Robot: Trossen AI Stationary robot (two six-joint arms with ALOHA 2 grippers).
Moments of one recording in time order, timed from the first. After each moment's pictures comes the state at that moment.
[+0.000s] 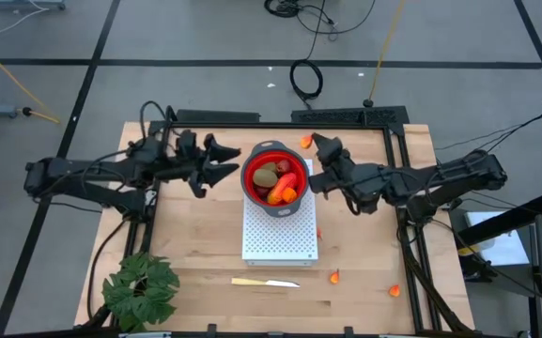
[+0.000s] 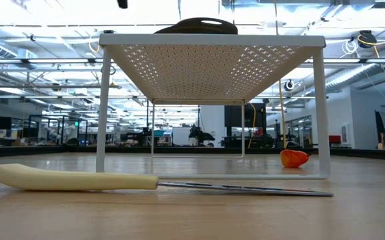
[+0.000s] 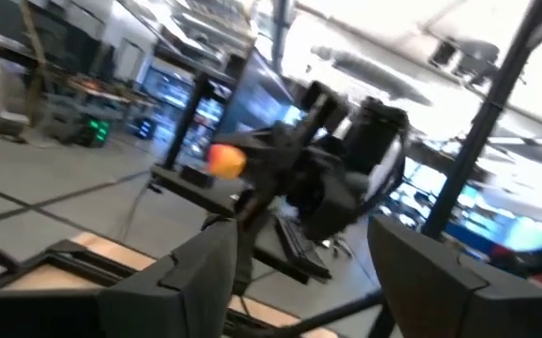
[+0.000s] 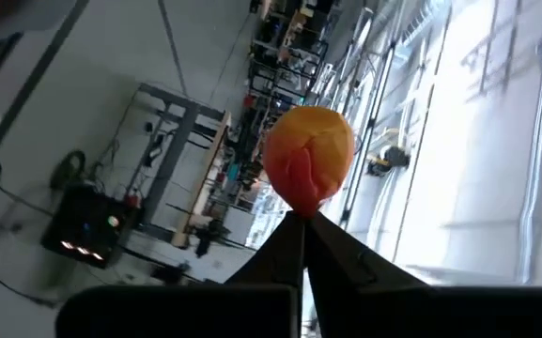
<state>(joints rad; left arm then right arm) 0.08 0.98 0.78 0.48 0.05 -0.42 0.23 1.34 1.29 -0.04 1.20 -1.79</state>
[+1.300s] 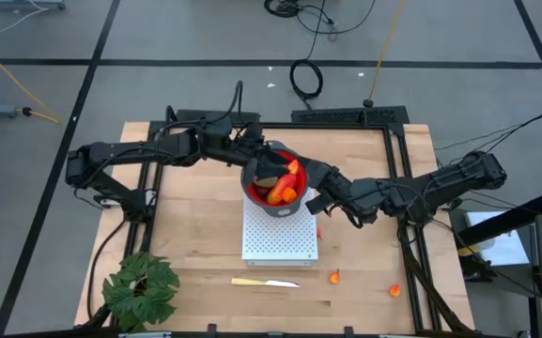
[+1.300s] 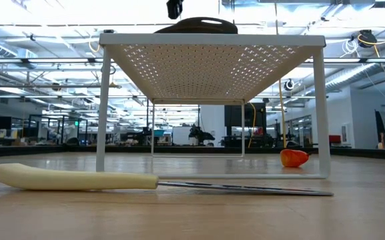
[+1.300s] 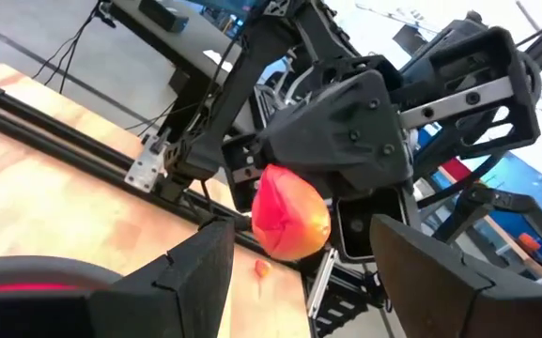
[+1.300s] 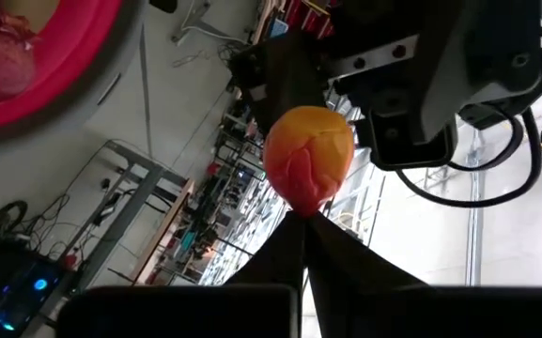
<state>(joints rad) 0.19 1.47 1.32 0.05 0.42 -0.59 0.29 1.34 1.19 0.08 1.02 -1.96</state>
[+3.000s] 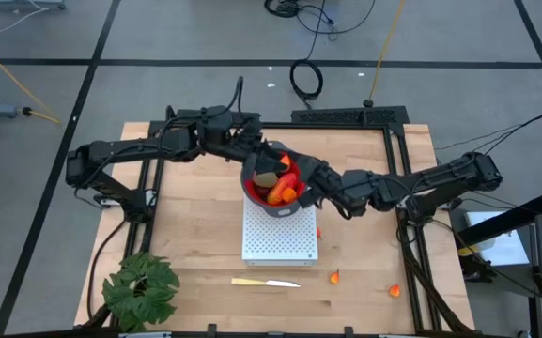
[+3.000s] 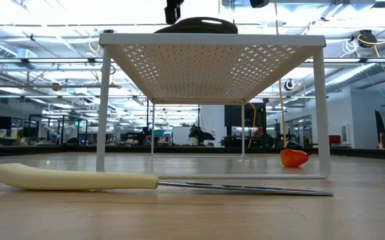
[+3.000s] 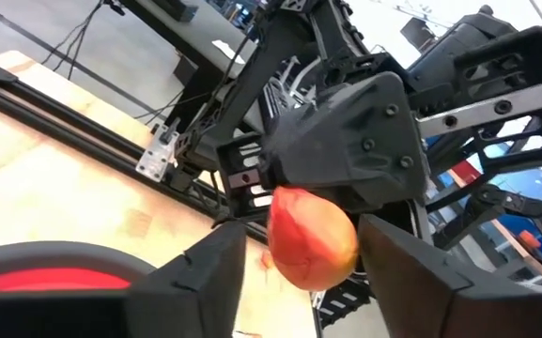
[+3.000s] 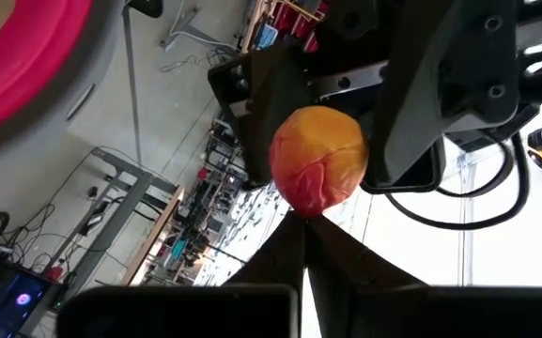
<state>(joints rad) 0.24 1.47 1.32 0.01 0.47 -0.59 0.21 1.39 1.19 0.19 0.91 -2.01</state>
